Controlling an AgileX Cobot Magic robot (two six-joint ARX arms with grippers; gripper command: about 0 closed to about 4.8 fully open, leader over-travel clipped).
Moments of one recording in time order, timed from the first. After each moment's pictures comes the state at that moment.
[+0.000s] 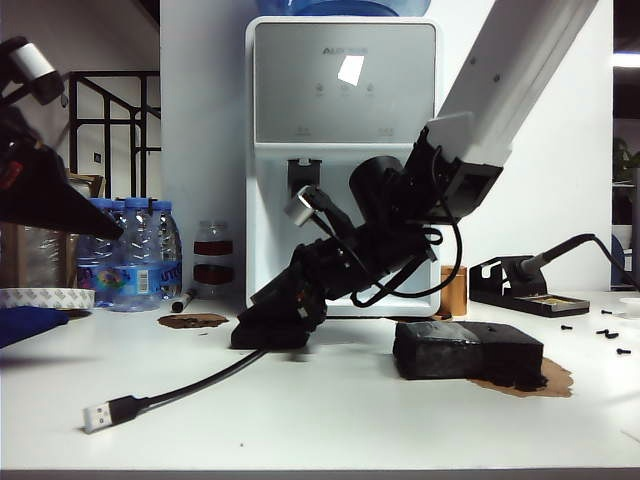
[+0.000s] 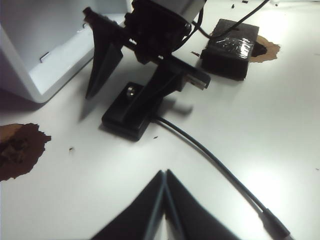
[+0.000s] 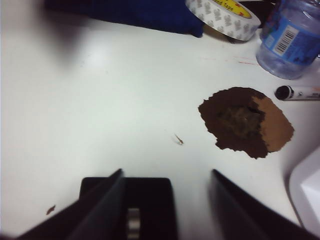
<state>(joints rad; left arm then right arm) 0.00 1.47 0.79 -0.23 0.88 0.84 0.44 2.34 1.49 0.11 -0.70 -0.84</state>
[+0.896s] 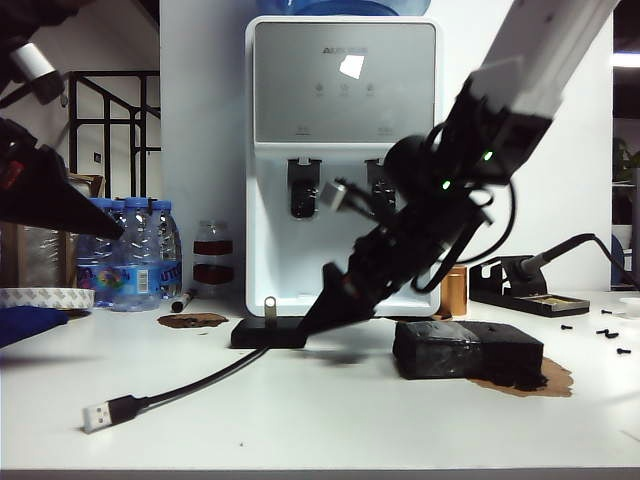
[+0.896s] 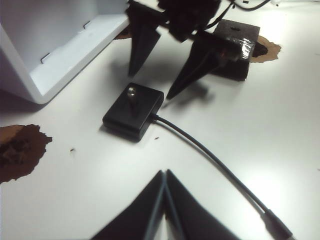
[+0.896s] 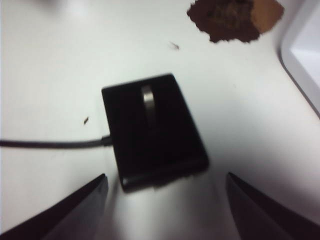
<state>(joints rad) 0.00 1.47 0.80 -0.23 0.88 0.84 0.40 2.13 1.34 -0.08 -0.58 -0.68</state>
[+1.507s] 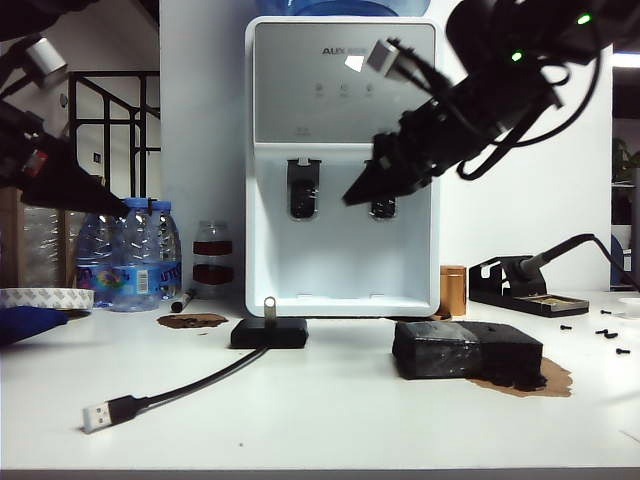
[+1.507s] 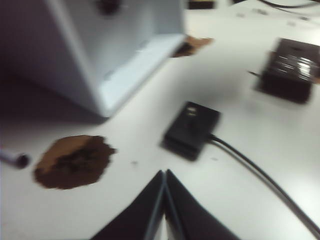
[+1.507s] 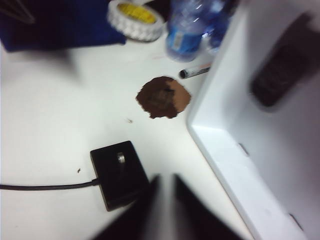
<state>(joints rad) 0.00 1.47 0.80 0.01 0.77 0.66 0.36 1.72 1.10 0.06 -0.50 -0.58</state>
